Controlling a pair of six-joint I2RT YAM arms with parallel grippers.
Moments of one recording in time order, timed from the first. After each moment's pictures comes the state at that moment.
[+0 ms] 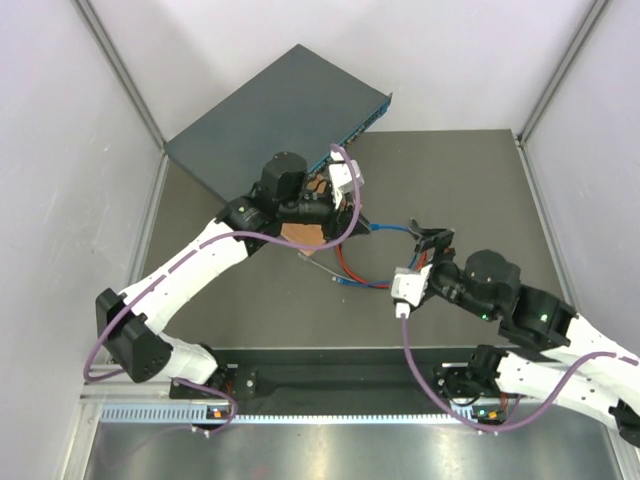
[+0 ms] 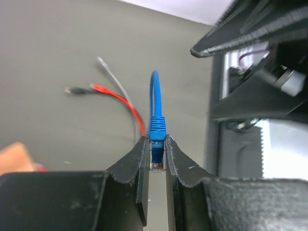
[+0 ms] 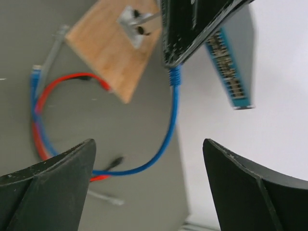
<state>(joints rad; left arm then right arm) -0.72 1.42 1.38 -0.32 0.69 0.04 1.02 0.62 0.81 -0.43 0.18 -1.04</state>
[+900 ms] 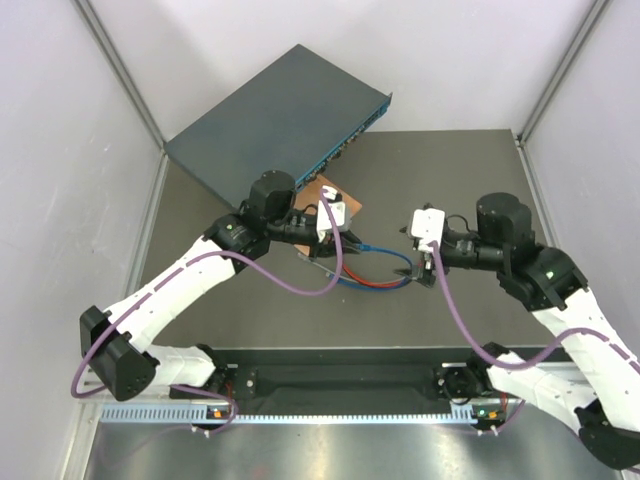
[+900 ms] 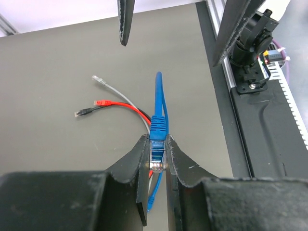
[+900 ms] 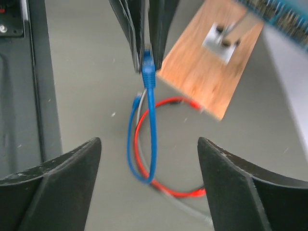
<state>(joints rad) -0.72 1.29 1.21 -0.32 0.84 0.45 0.57 0.89 1.19 -0.81 -0.55 -0.64</state>
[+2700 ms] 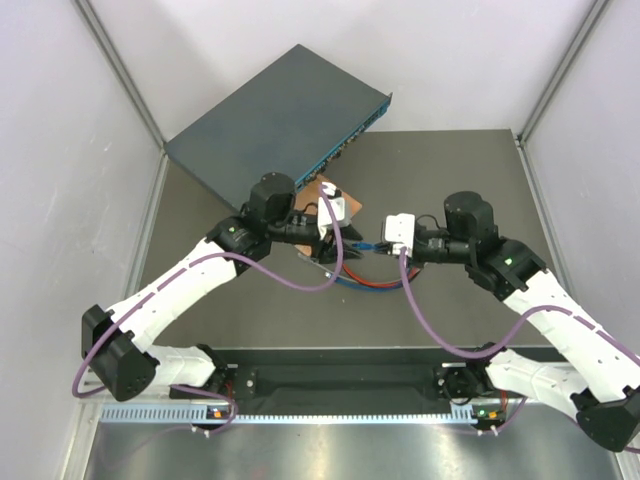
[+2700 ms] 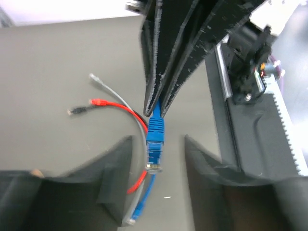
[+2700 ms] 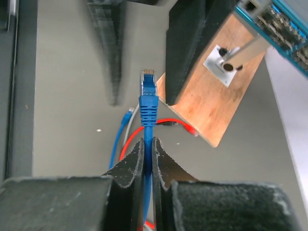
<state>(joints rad) -0.72 1.28 1.17 -0.24 0.84 0.36 0.63 0.96 1.04 -0.55 -0.60 -0.74</state>
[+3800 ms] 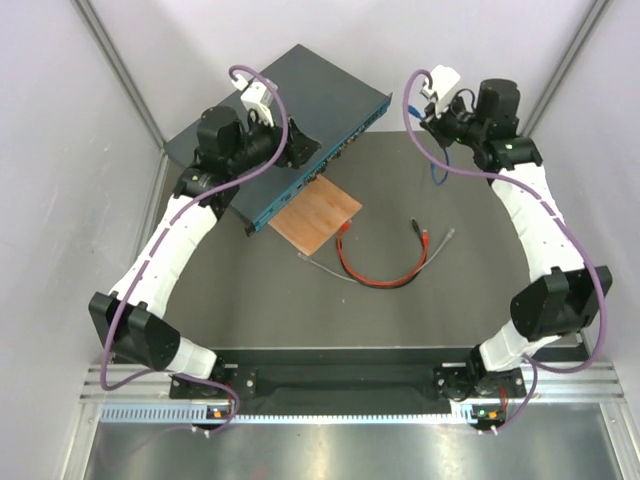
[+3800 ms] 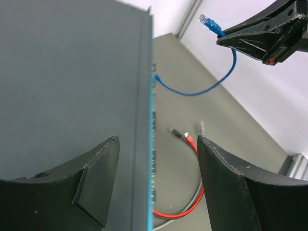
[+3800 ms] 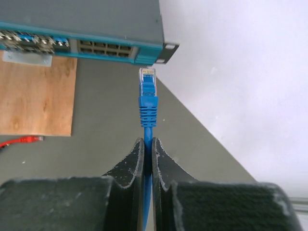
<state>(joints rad) -0.35 1.45 1.52 -0.17 0.46 -0.31 0.16 1.58 1.69 -0.41 -0.43 -0.54</state>
